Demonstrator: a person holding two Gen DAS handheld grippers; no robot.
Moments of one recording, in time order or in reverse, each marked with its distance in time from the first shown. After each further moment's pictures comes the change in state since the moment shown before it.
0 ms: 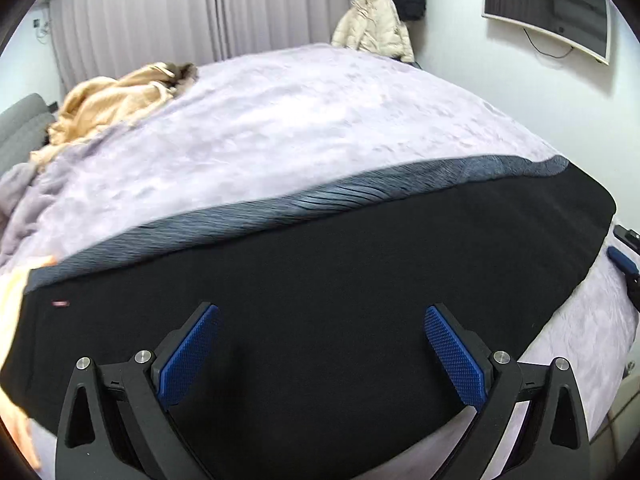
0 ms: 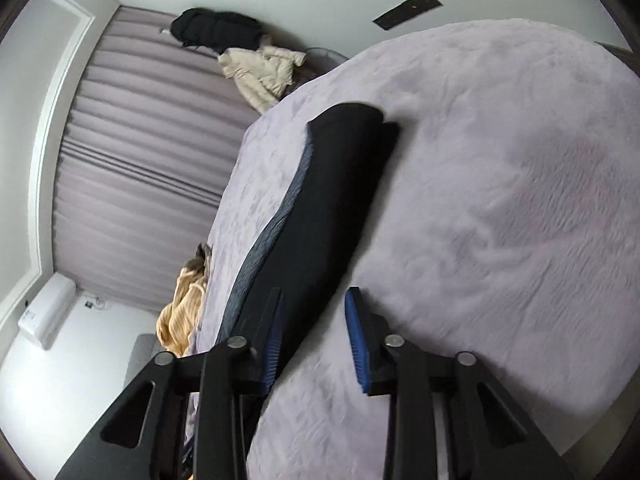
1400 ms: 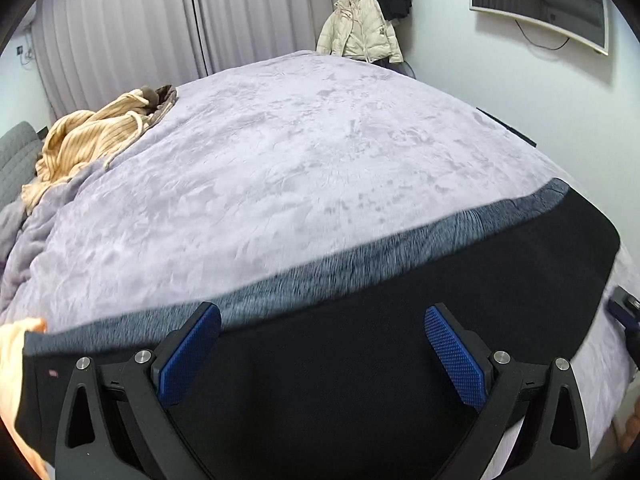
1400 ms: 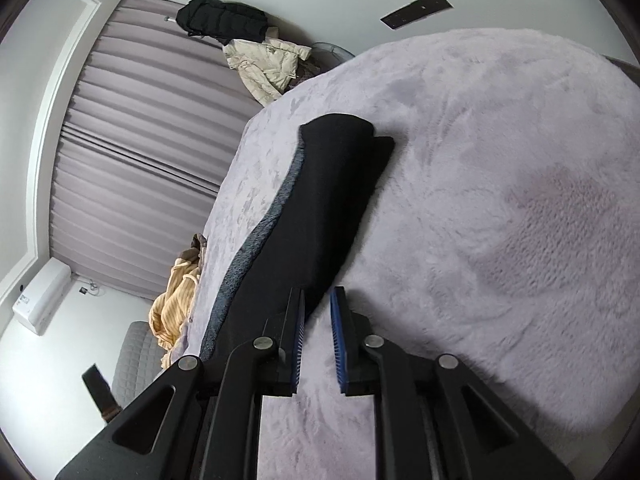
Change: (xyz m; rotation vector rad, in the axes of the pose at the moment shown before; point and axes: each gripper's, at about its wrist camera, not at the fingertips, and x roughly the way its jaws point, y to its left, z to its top) left arm 0.016 -0.056 0.071 0.062 -0.016 0.036; right arm 0.014 0.007 0.000 -0.086 0.032 -0.007
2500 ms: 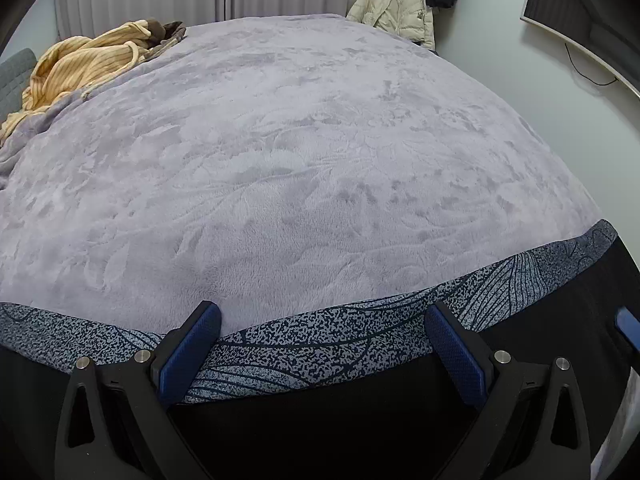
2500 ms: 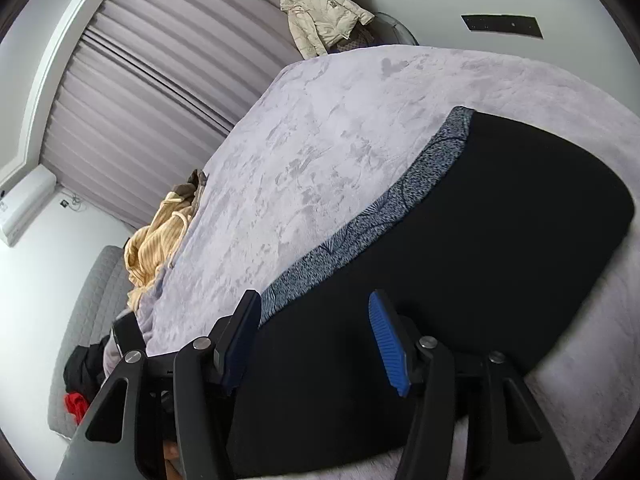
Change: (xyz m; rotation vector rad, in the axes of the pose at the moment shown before) left arm 0.091 0.014 0.009 -0.195 0.098 -0.068; right arm 0.088 0.104 0.015 -0.266 0.156 -0.067
